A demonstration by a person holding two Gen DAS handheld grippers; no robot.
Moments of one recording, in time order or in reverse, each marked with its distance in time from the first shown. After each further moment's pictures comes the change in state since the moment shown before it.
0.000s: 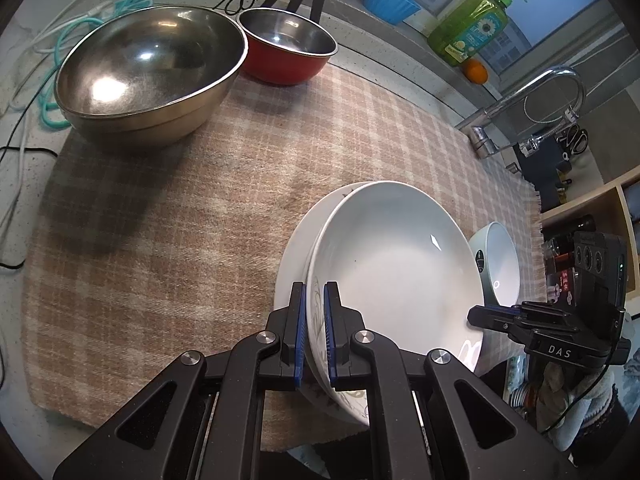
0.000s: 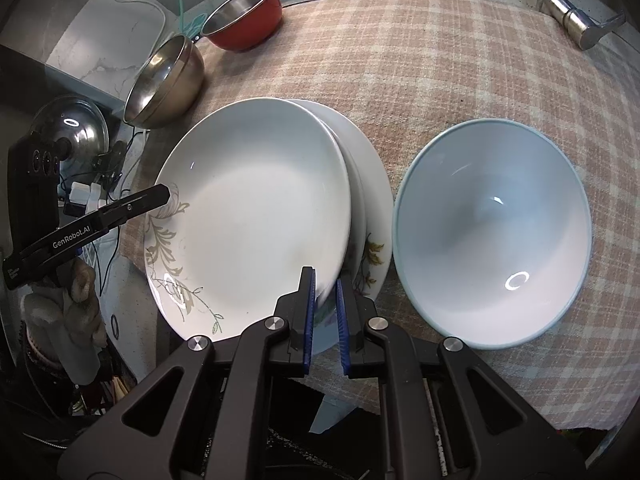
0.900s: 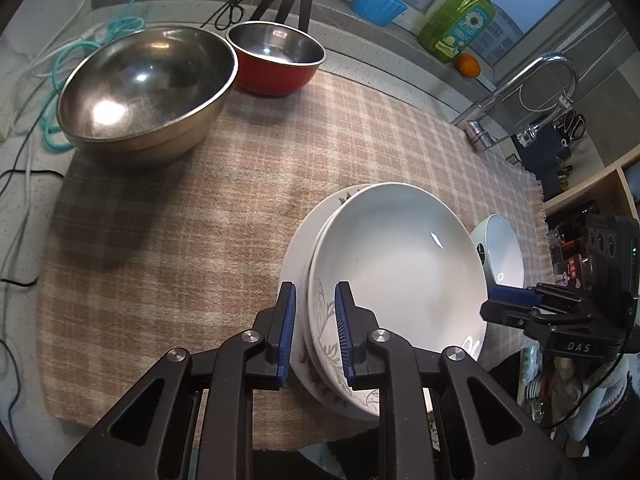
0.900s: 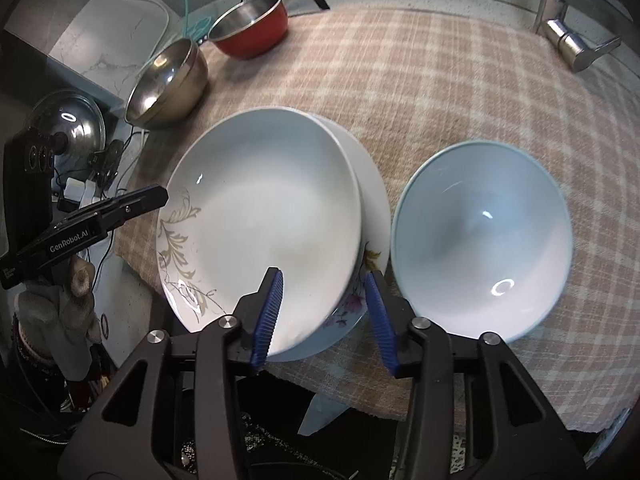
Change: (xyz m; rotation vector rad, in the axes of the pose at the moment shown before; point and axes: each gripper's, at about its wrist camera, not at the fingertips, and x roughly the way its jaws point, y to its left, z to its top) left arm -0.009 -0.006 -0.001 0.064 -0.025 0.033; right arm -0.019 0.007 0.000 -0.027 -0.063 -0.048
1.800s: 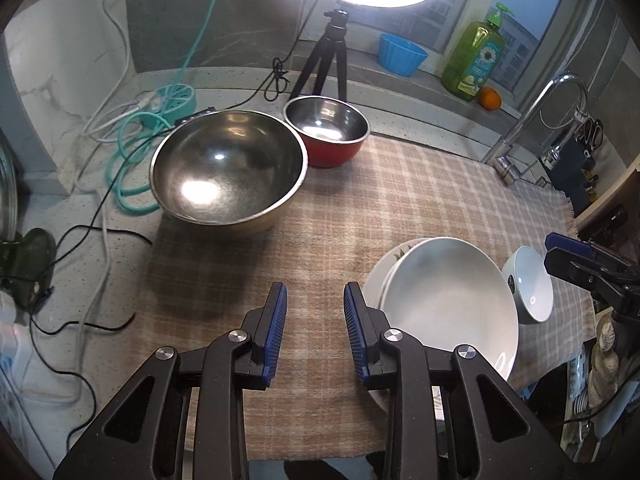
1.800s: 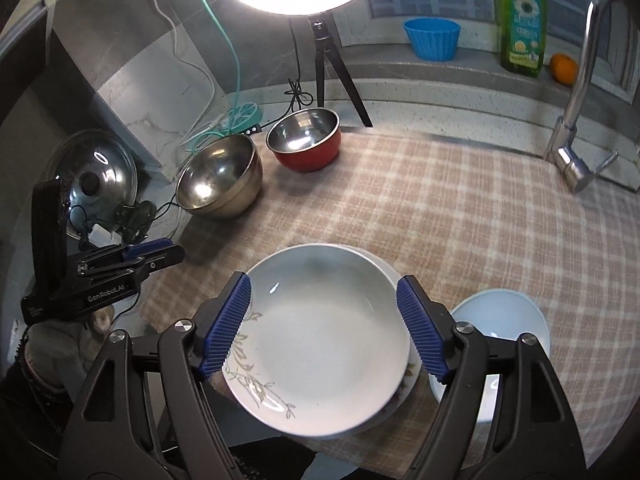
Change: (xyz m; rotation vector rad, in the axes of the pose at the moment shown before) left arm -0.049 0.018 0.015 0.060 -0.165 0.184; right arm -0.045 0.065 0.039 -0.122 -0.316 -0.014
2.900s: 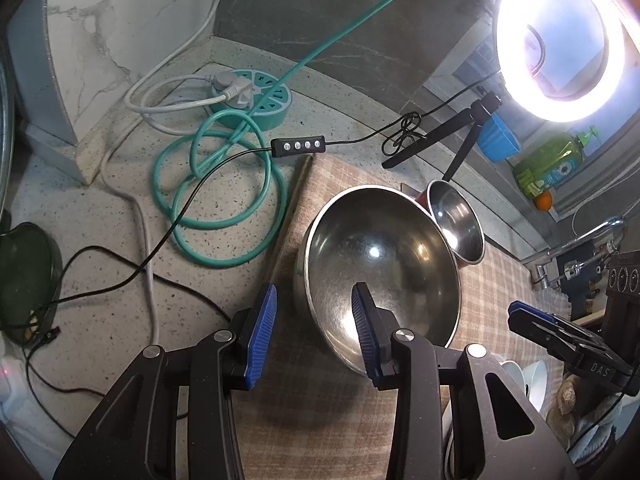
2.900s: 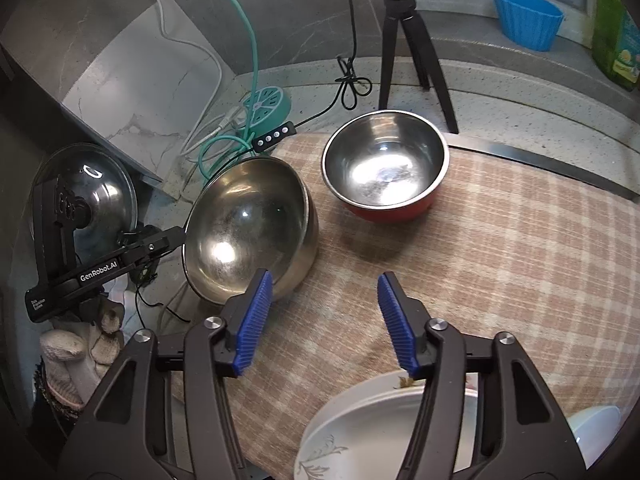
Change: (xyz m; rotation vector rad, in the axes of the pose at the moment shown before) left arm 0.044 0.151 0.078 -0.292 0.009 -0.071; right arm 0.140 0.065 0.095 0.054 0.155 0.108
